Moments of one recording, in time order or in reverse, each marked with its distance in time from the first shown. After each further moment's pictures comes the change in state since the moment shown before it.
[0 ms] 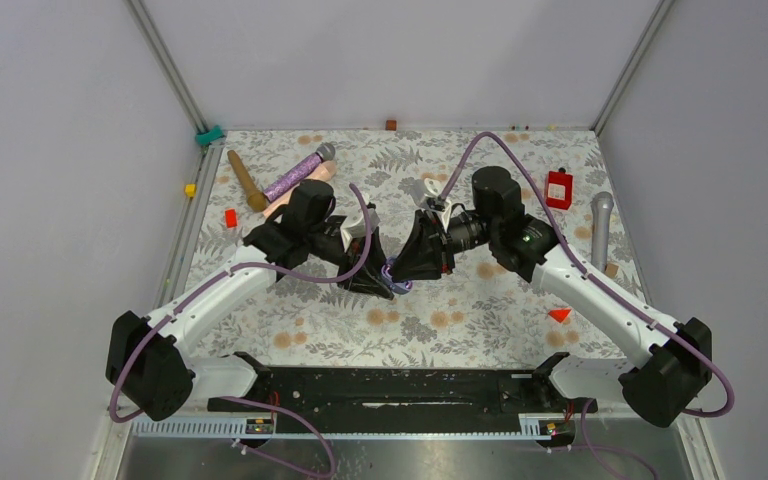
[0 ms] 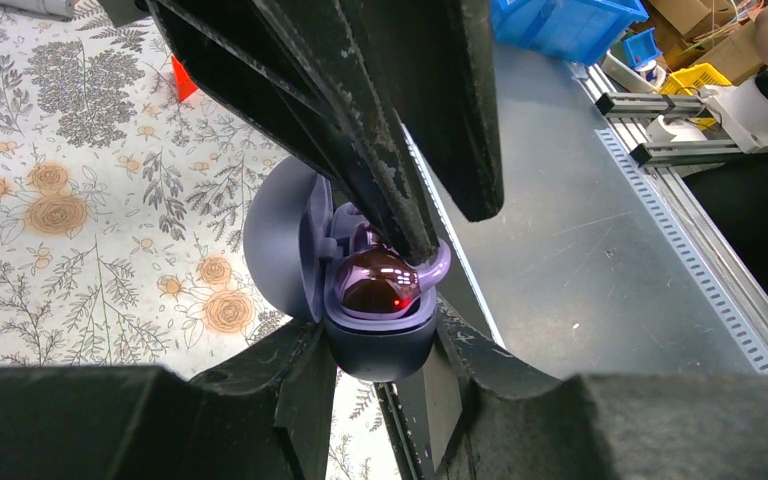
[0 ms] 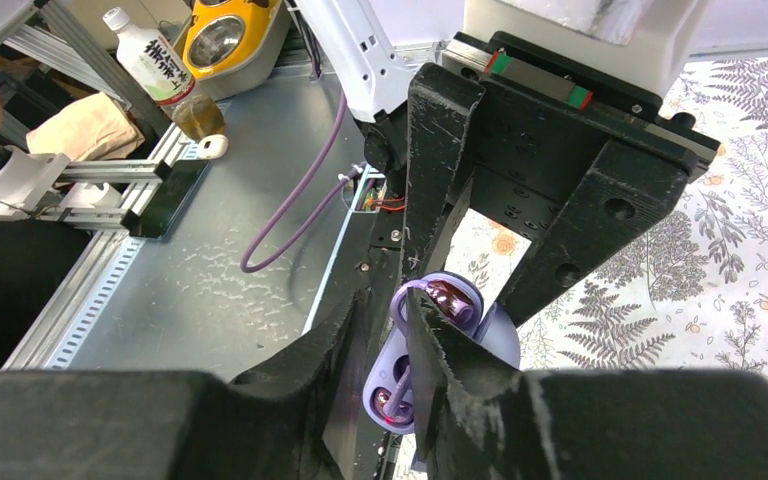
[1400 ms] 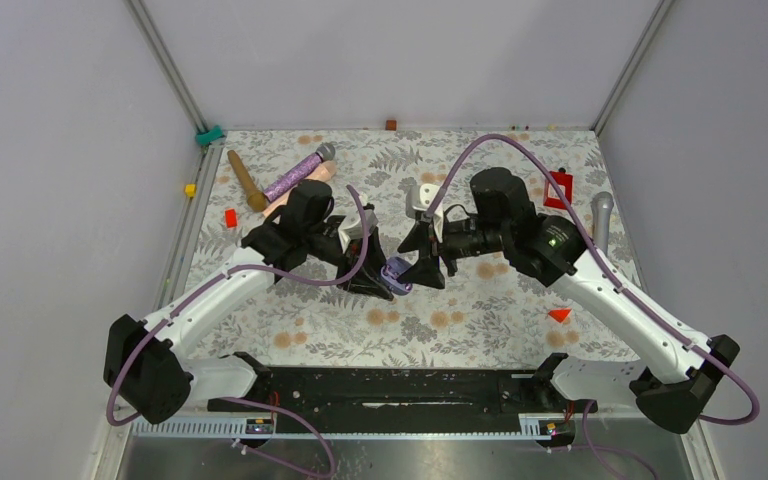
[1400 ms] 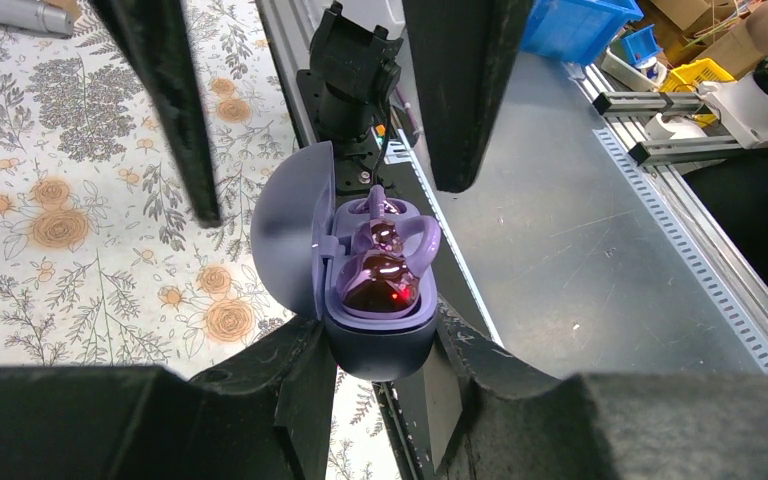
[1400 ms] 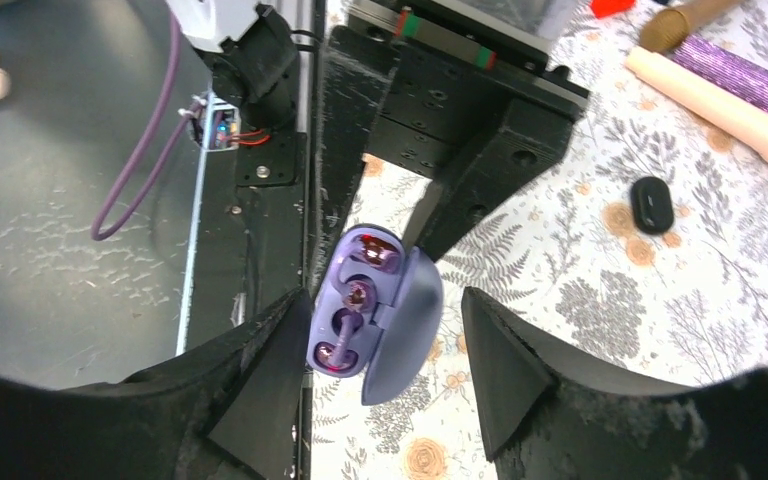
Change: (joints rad) left arm -0.003 -0.016 0.000 0.003 0.004 0.002; right arm 0.122 -0.060 0.225 -0.490 0.466 -0.303
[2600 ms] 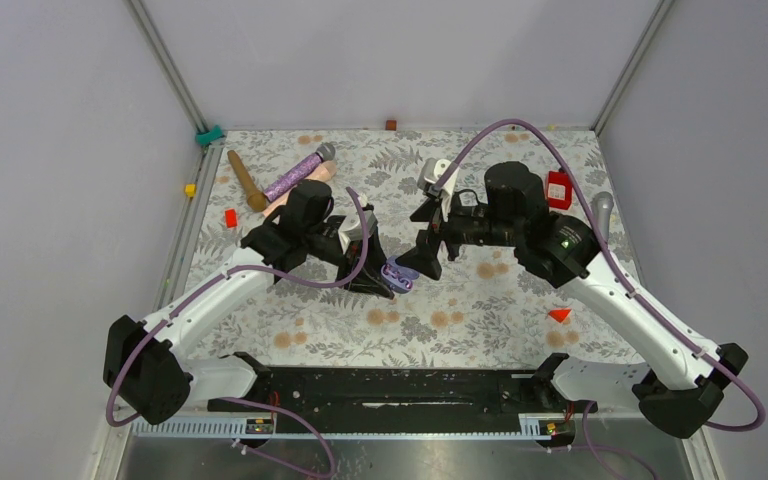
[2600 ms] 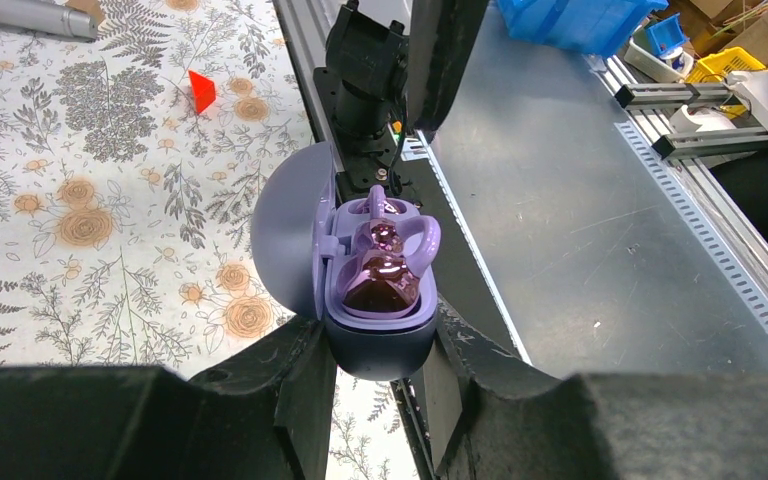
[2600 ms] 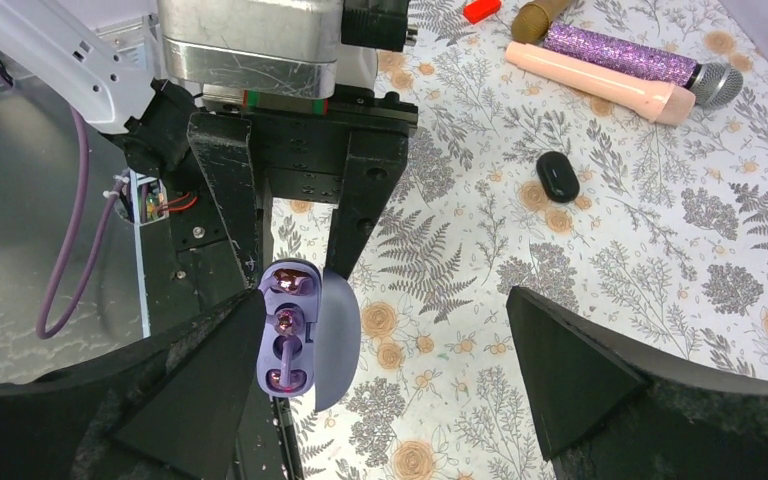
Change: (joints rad) left arm 0.000 -0.003 0.000 -0.002 -0.025 0.034; right arm -0.014 -0.027 0.038 0.047 0.238 0.159
